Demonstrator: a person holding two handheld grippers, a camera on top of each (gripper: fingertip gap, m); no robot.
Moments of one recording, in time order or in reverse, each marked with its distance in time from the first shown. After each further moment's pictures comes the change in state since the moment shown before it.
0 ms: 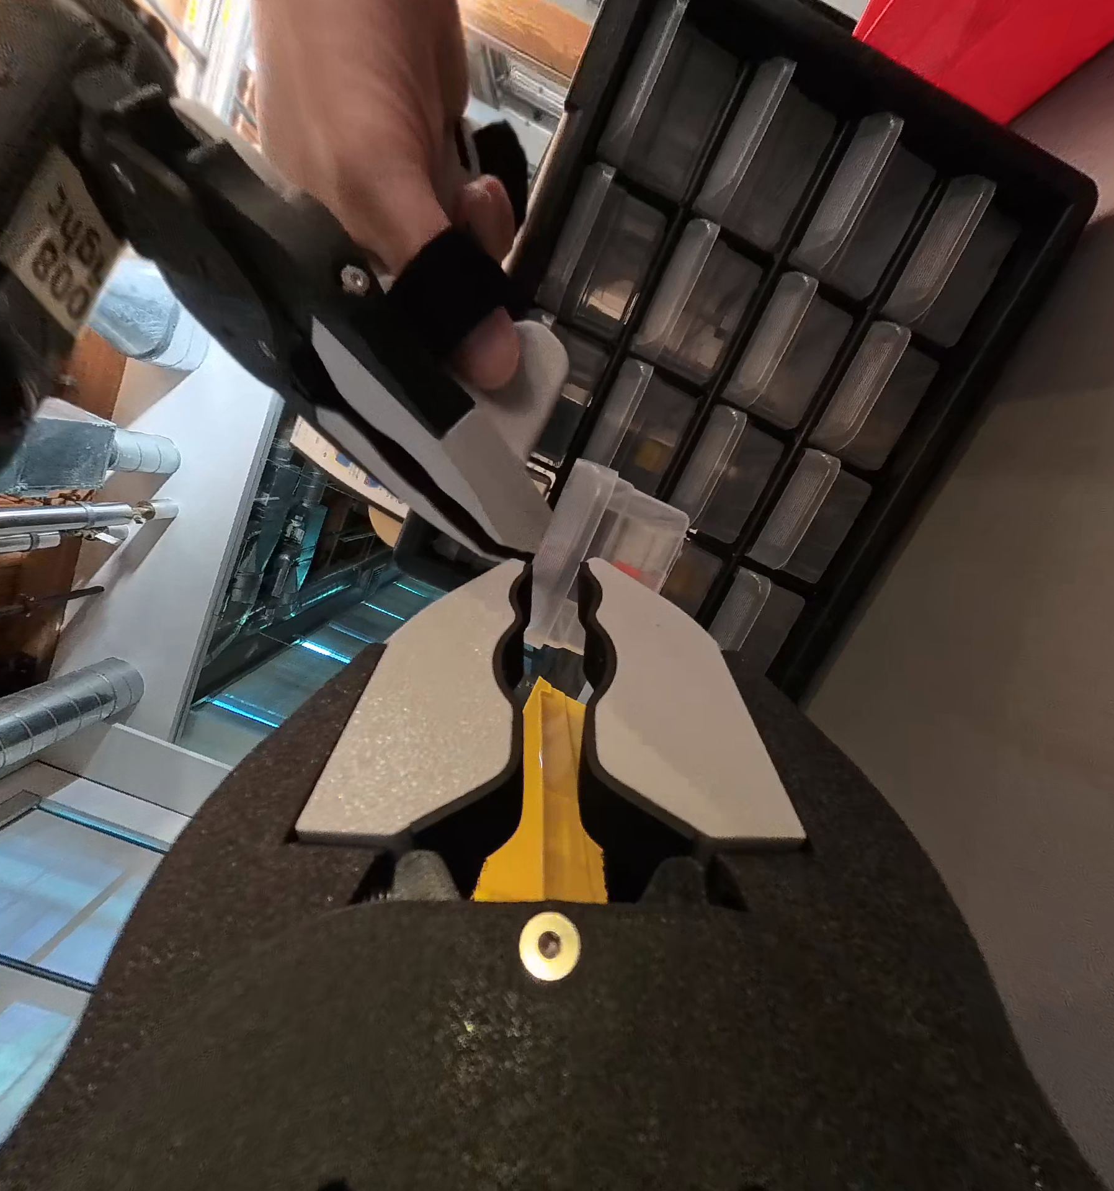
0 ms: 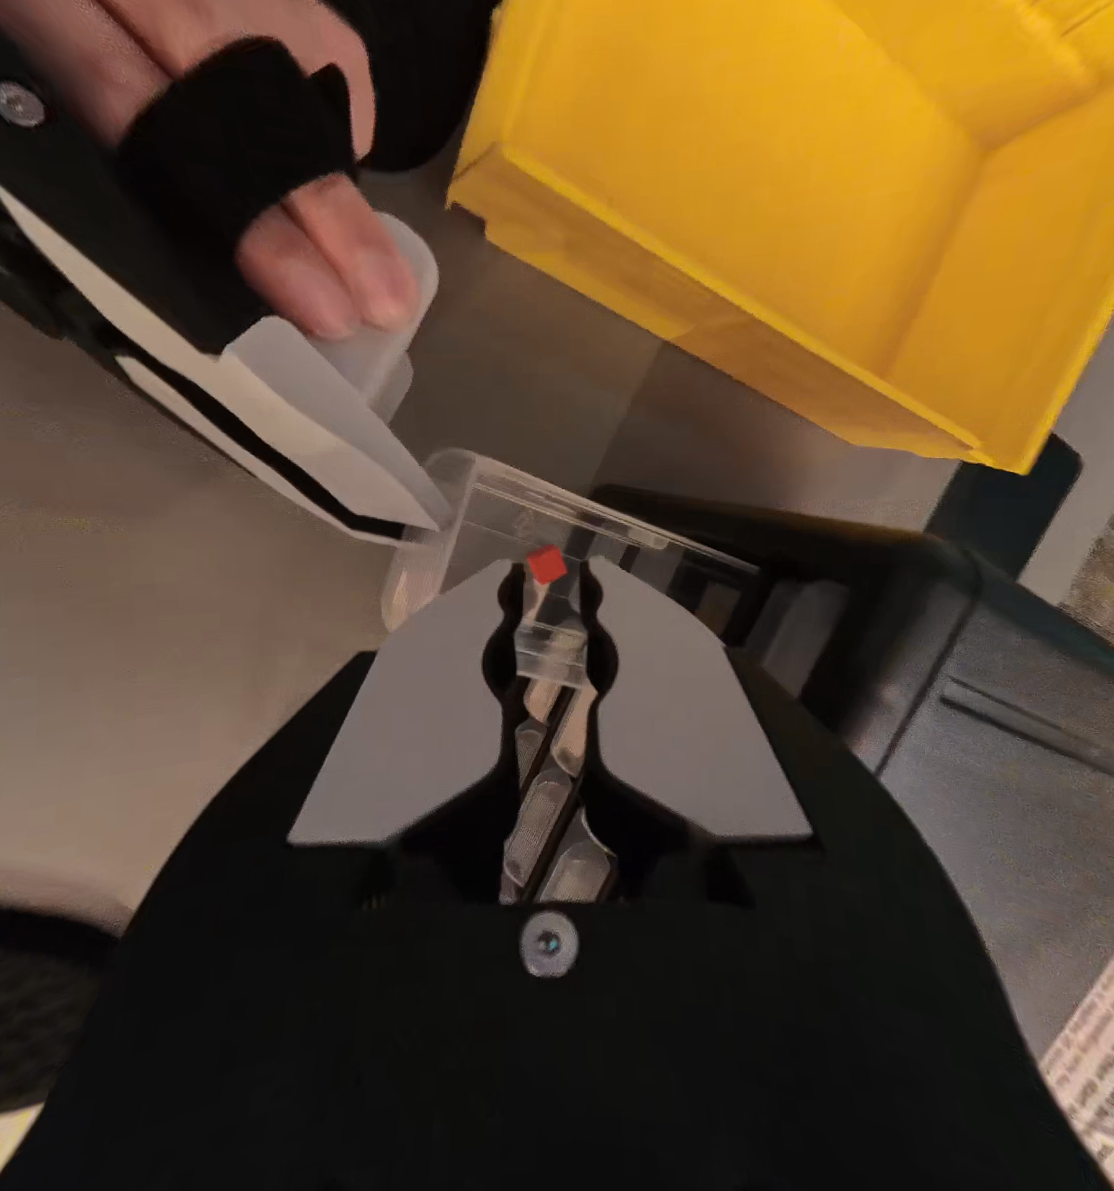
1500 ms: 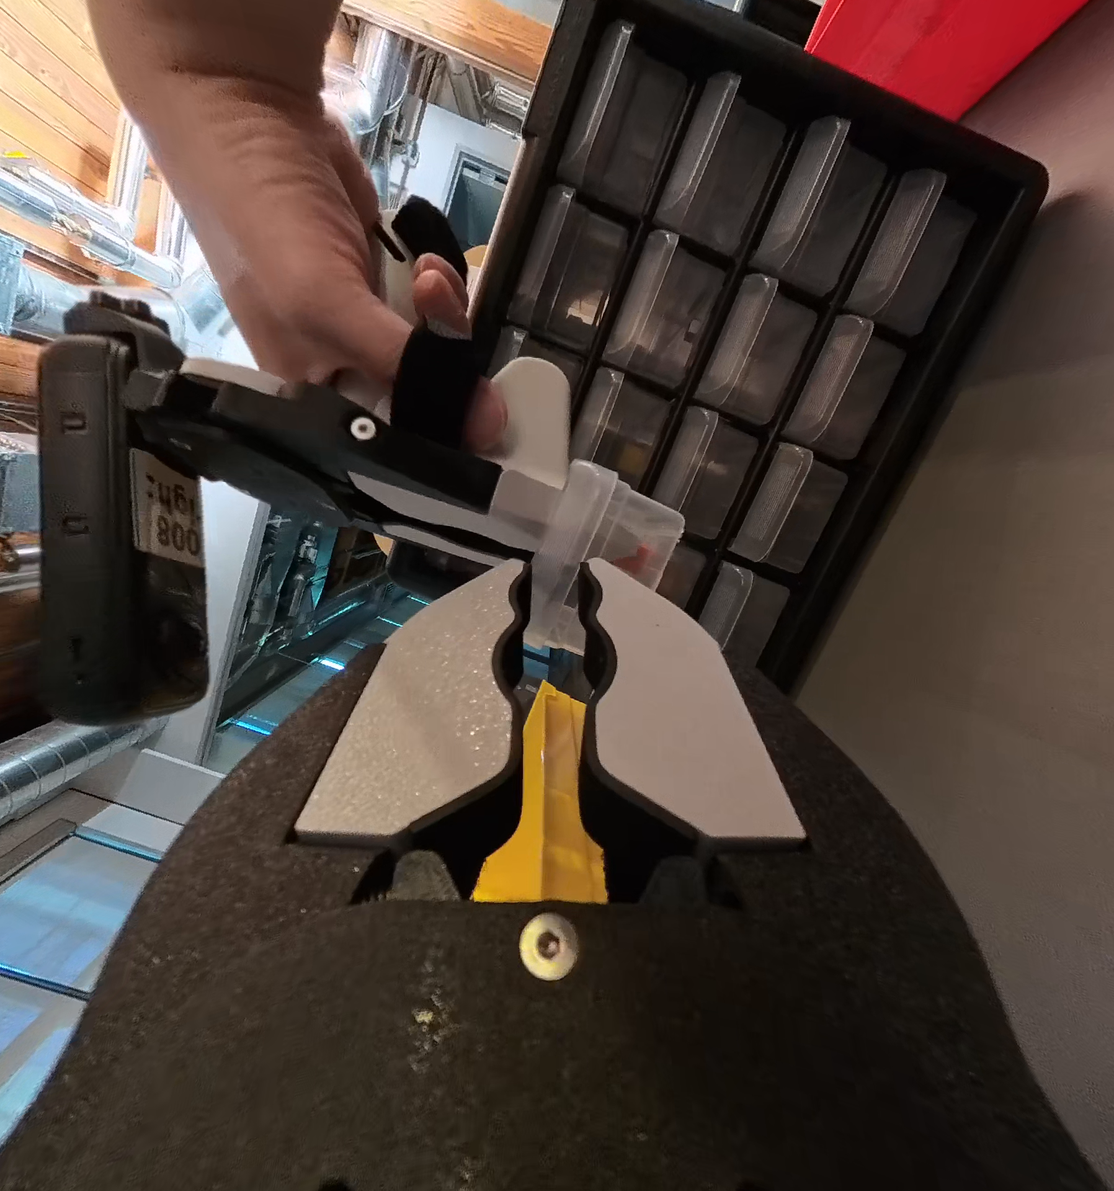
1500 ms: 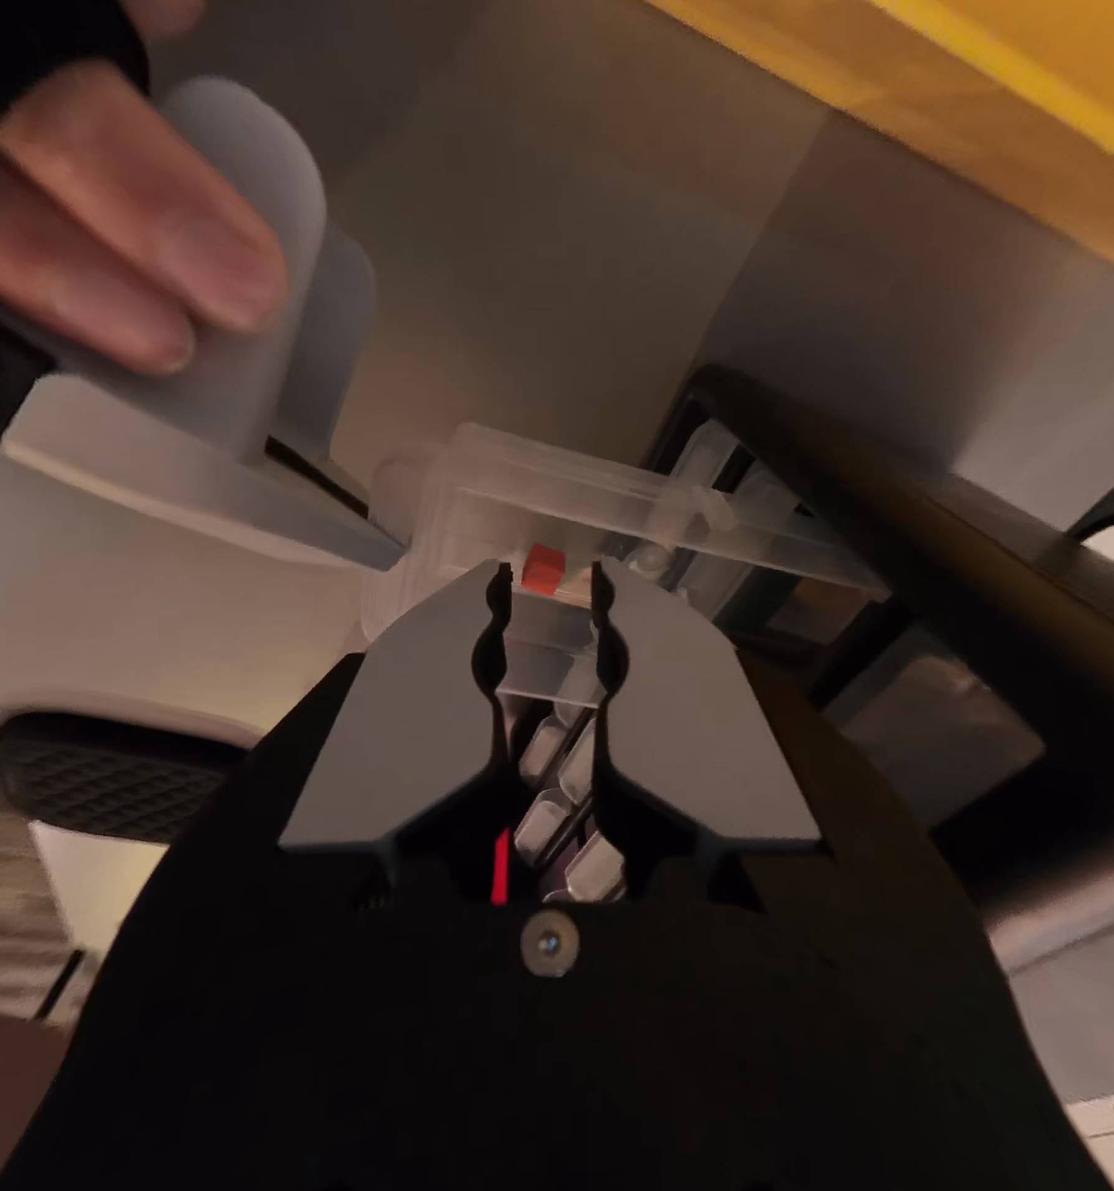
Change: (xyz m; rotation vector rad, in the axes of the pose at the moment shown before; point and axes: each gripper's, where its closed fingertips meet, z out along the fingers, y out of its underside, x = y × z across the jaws) left arm 0.009 -0.004 -0.005 0.009 0.008 0.061; right arm -0.017 0.024 0.025 -0.366 -0.205 0.084
